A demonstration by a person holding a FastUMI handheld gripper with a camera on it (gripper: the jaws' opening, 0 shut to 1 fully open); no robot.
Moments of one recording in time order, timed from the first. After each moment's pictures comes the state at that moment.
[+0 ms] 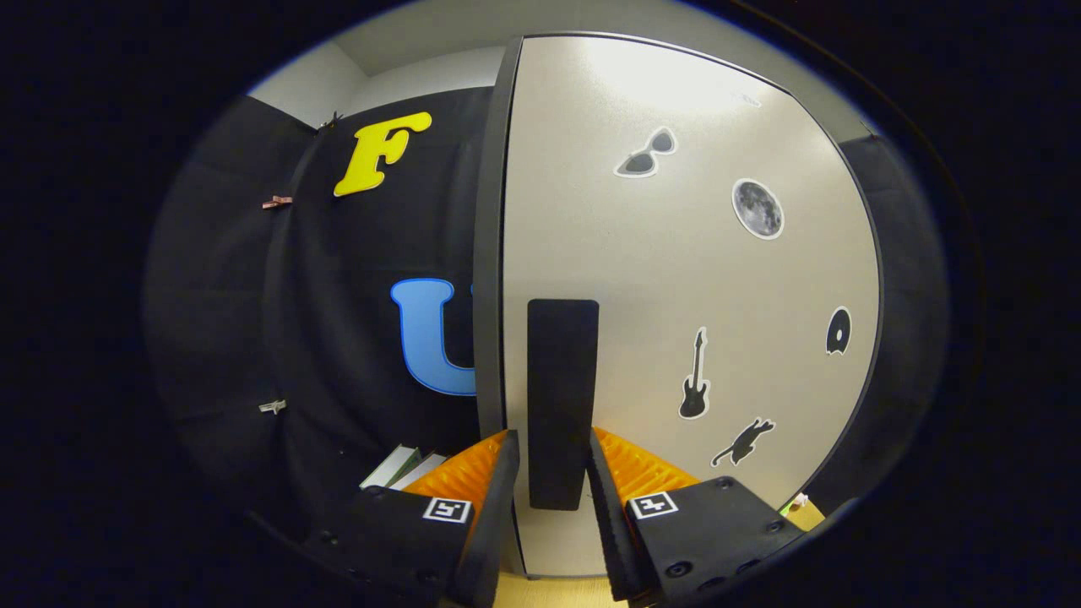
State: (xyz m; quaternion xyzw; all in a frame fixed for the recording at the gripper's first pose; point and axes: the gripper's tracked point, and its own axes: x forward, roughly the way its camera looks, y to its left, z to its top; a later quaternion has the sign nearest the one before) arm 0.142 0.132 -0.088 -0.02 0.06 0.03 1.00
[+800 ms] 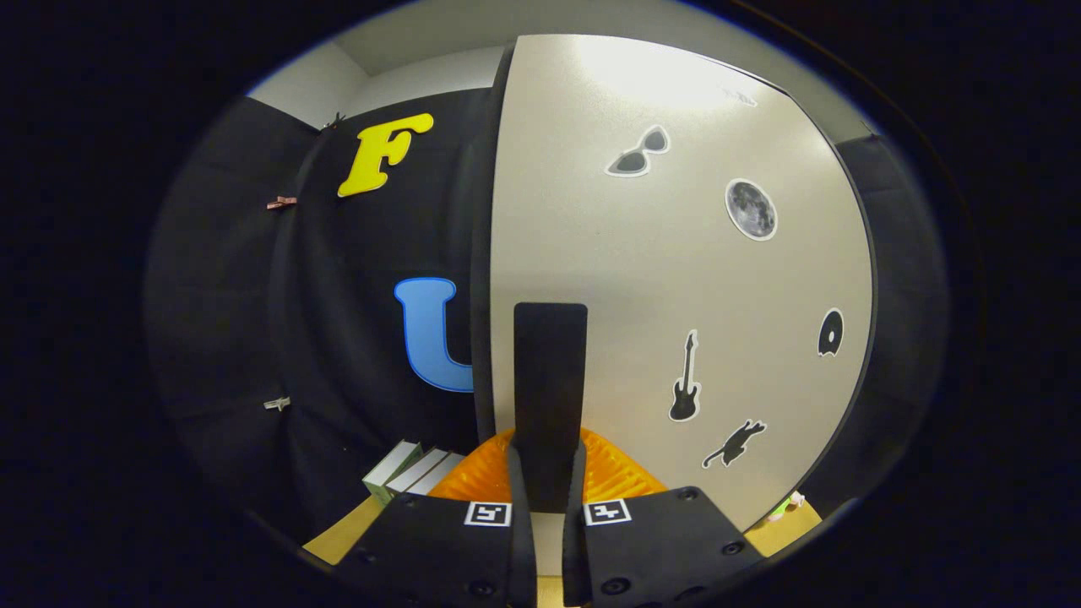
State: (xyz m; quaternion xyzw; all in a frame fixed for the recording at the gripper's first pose) arm 0.128 0.131 -0.087 -0.01 0.07 0.05 1.00
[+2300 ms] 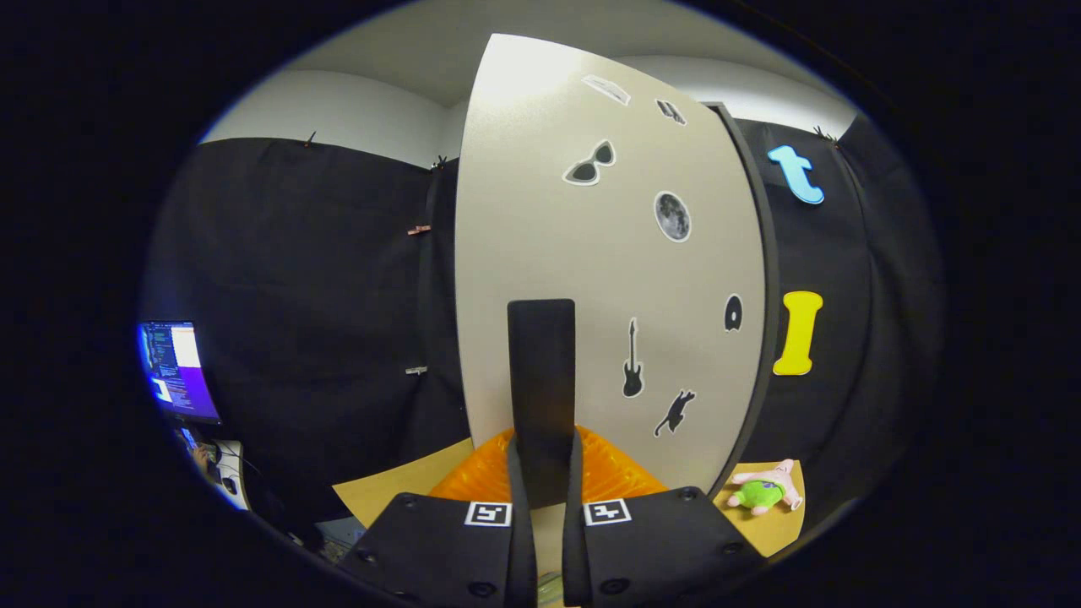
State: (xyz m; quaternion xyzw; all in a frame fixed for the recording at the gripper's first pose) arm 0.005 0.033 -0.067 0.01 0.07 0.29 0.95
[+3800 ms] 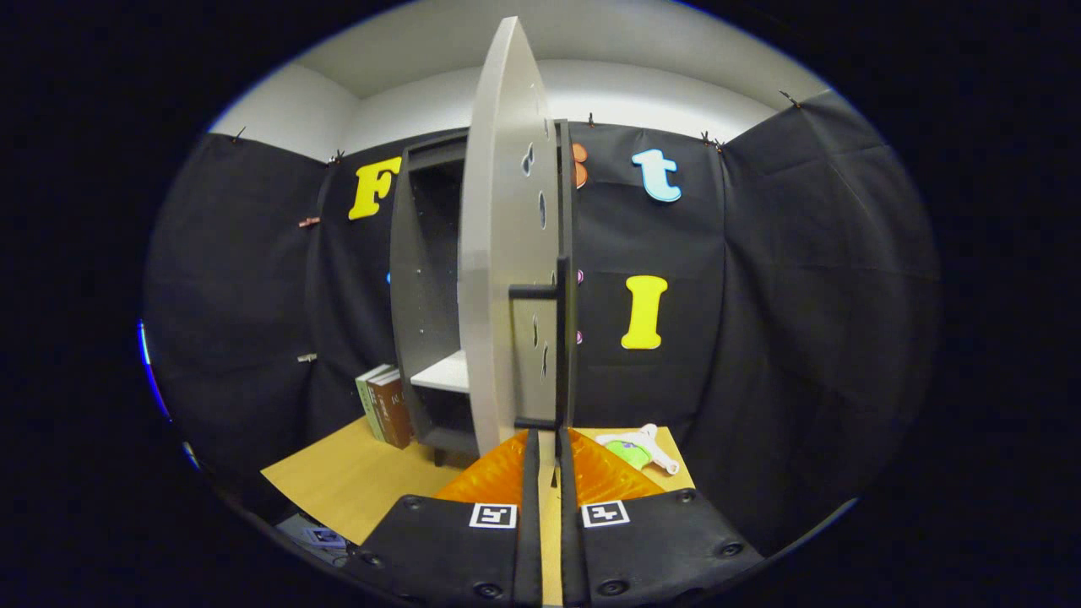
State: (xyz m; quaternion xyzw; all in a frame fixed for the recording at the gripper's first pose) arm -0.017 -0.082 -0.078 -0.02 0.10 0.07 0.99
